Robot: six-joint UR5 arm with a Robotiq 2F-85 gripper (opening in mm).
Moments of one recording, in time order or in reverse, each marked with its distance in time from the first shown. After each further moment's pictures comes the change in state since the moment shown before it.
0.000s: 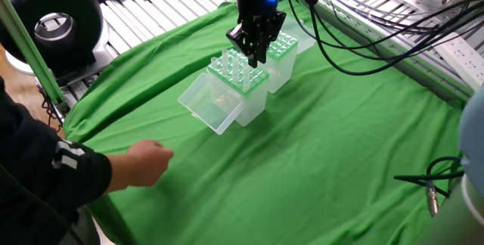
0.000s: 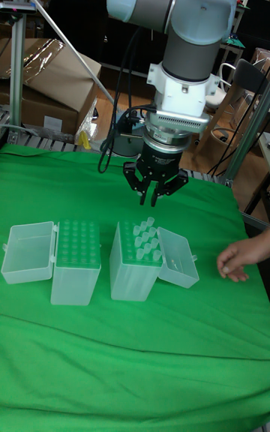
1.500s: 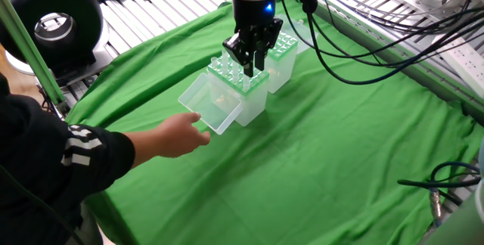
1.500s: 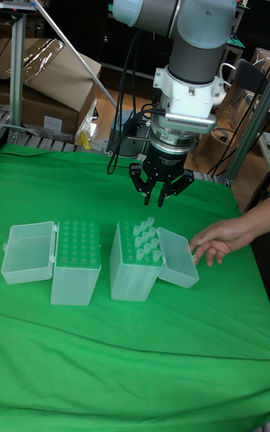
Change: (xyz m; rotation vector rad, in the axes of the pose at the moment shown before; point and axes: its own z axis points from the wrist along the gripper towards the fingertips) arm 0.009 0.011 0.009 -0.009 -0.006 -0.046
